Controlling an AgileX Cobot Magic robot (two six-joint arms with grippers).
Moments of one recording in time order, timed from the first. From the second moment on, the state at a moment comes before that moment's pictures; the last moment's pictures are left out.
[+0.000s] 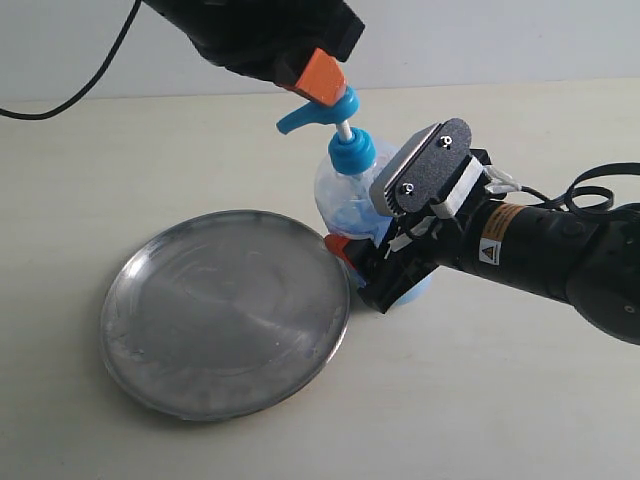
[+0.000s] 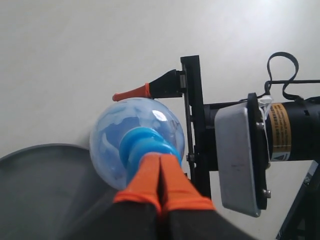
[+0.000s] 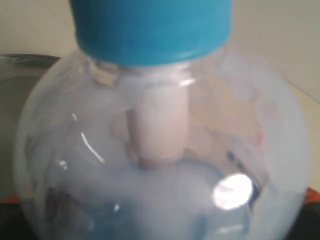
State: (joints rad) left arm -0.68 1.64 -1.51 -0.43 0.93 0.30; right arm 0.53 1.70 -0.51 -0.31 -0.66 -0.11
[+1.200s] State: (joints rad) left arm -0.68 1.68 -1.53 -0.47 0.99 0.30; right arm 0.53 1.70 -0.51 -0.34 -0.65 -0.11
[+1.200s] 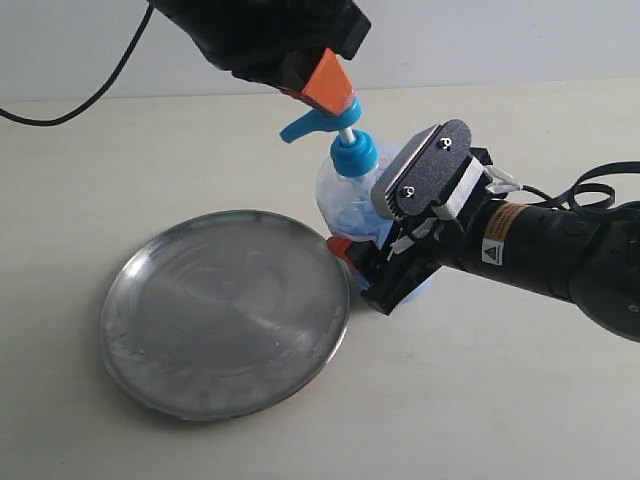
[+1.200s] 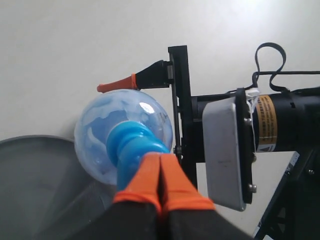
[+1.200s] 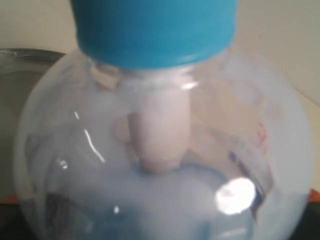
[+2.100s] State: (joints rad) left arm -0.68 1.72 -1.54 -0.45 1.01 0.29; right arm 0.53 1.70 -0.51 -0.35 -0.65 -0.09
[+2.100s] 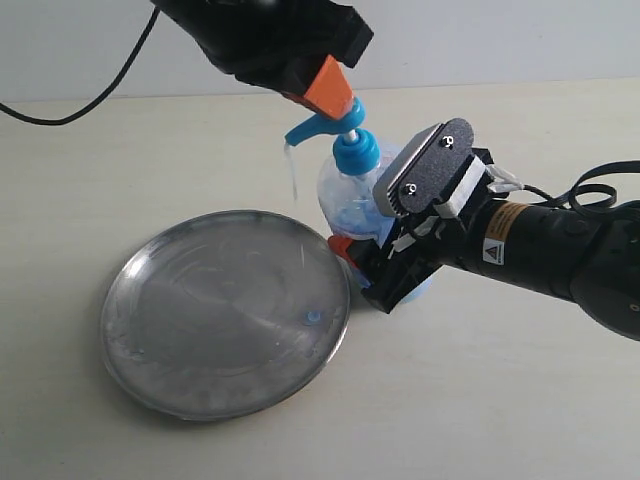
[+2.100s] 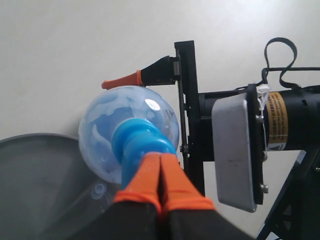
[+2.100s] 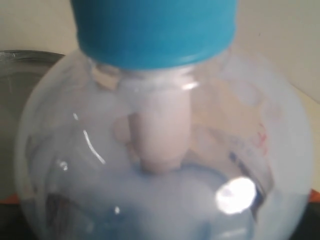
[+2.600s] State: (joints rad) left arm -0.68 1.76 -1.55 -0.48 0.97 0.29; right arm 0.52 1.70 -0.51 -0.35 -0.65 -0.06
